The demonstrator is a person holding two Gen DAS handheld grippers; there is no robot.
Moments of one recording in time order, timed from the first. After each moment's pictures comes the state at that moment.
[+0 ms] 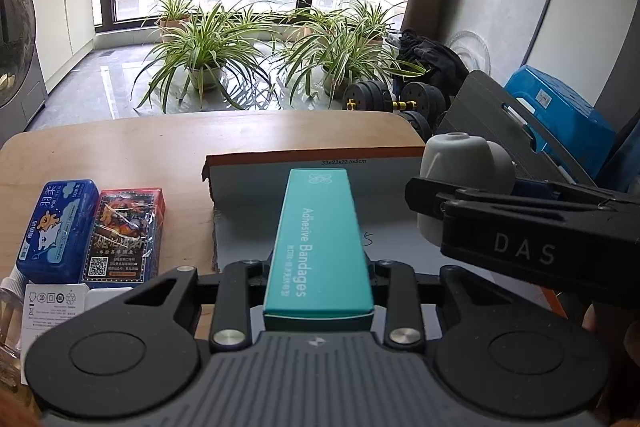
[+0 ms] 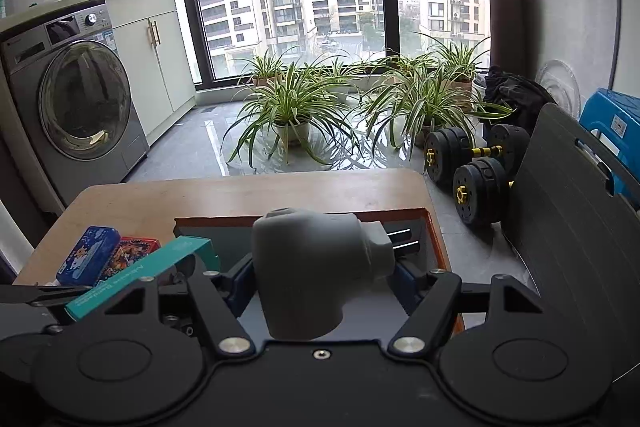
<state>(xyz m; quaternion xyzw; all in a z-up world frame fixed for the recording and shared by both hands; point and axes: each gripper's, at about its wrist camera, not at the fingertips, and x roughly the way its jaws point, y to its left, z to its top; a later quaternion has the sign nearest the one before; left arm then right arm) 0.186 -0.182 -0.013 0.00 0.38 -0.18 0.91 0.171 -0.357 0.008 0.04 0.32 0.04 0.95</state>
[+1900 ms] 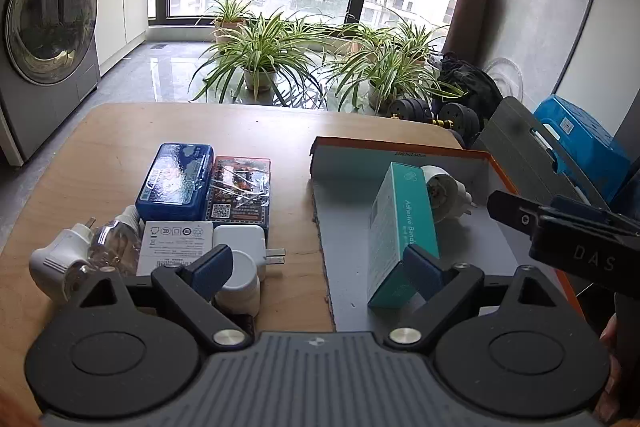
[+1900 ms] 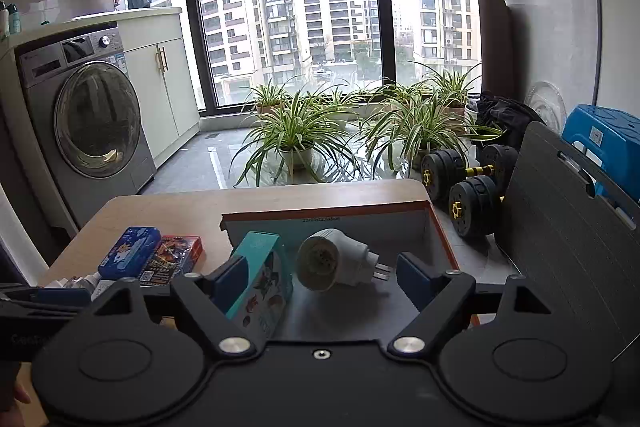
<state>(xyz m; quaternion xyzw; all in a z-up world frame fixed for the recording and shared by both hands) 0.135 -0.116 0.015 -0.03 0.37 -0.12 0.92 0.099 -0.325 0.028 0.05 0.27 0.03 0.96</state>
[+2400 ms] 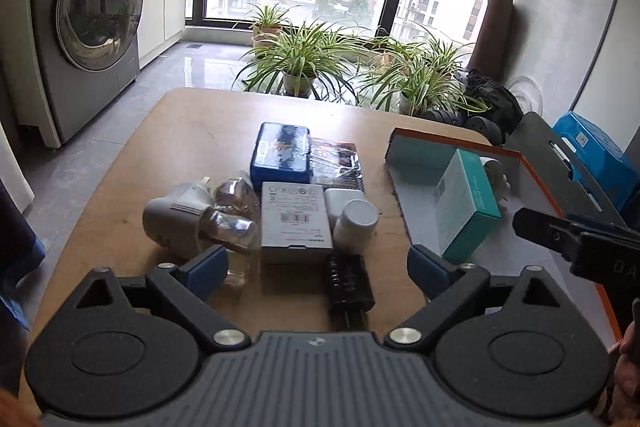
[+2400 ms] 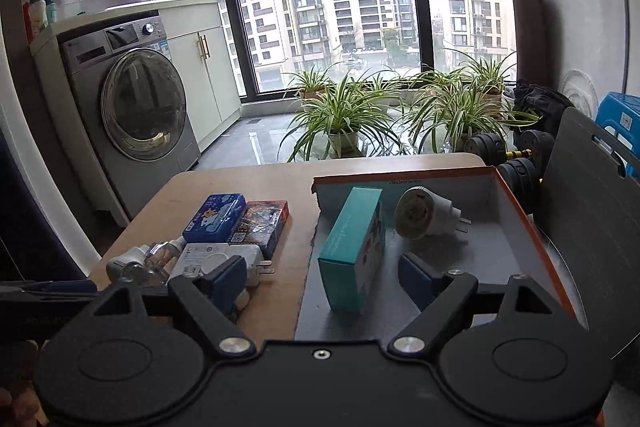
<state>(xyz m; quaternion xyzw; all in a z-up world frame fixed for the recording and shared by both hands) 0.091 -0.037 0.015 -0.05 0.36 -0.08 0.93 0.051 -0.268 0.032 0.06 0.29 0.08 0.95</state>
